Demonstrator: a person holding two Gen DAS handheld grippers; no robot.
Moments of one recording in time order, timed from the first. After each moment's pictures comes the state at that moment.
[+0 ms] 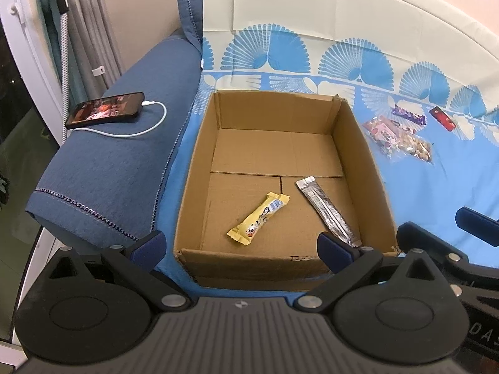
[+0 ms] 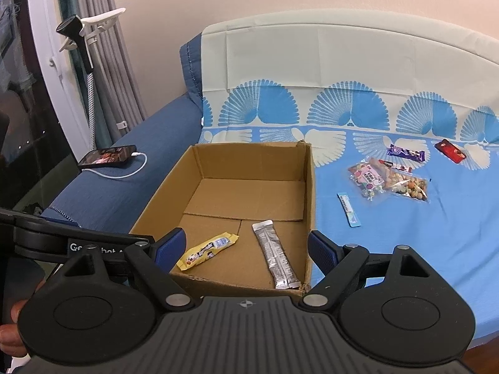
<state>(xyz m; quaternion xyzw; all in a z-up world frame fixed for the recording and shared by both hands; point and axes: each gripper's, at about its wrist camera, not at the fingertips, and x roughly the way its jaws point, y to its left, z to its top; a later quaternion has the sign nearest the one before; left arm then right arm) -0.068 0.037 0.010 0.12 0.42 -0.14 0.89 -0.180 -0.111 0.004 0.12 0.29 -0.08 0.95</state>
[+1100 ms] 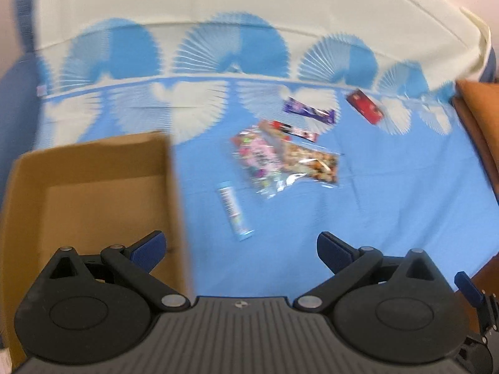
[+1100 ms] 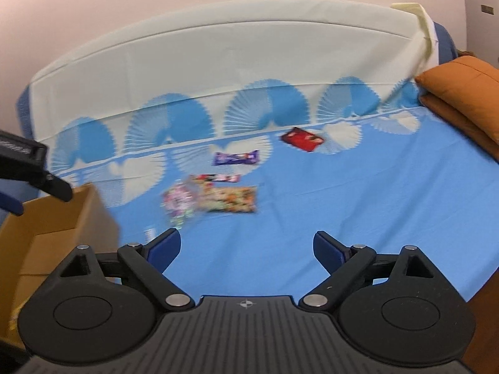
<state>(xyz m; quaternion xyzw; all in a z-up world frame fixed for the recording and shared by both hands) 0.035 -0.257 -0.010 0.13 0.49 -0.28 0.82 -0.219 -0.368 -0.042 0.16 0.26 -0.30 0.90</state>
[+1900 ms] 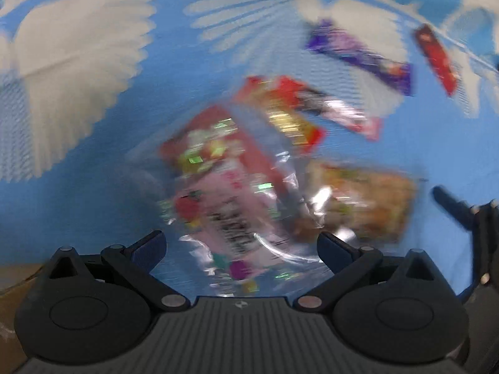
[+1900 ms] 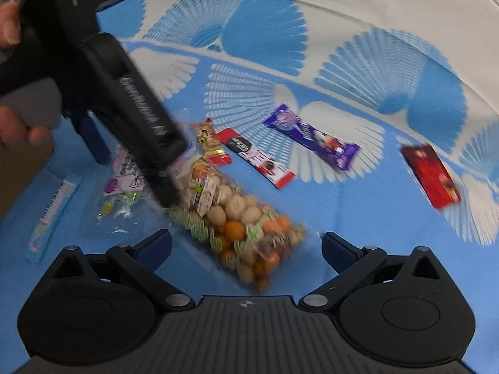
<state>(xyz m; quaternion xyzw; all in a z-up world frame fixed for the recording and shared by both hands) 0.236 -0.418 -0.214 0.16 0.66 -0.27 0.69 0.038 -0.514 -0.186 -0.04 0.41 -0.07 0.91</state>
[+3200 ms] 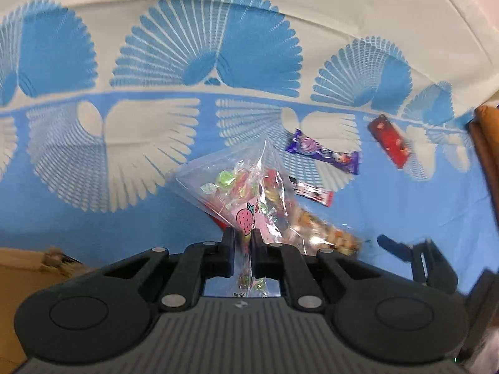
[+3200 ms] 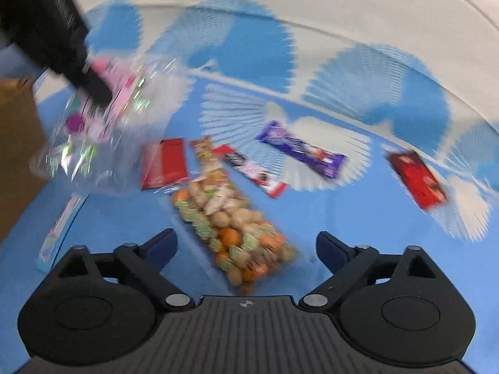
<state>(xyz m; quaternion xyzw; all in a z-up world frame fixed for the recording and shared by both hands) 0.194 -0.369 -0.097 0.10 0.51 -0.29 0.80 0.023 -0.501 -0.178 -0.03 0.38 -0.08 0.92</state>
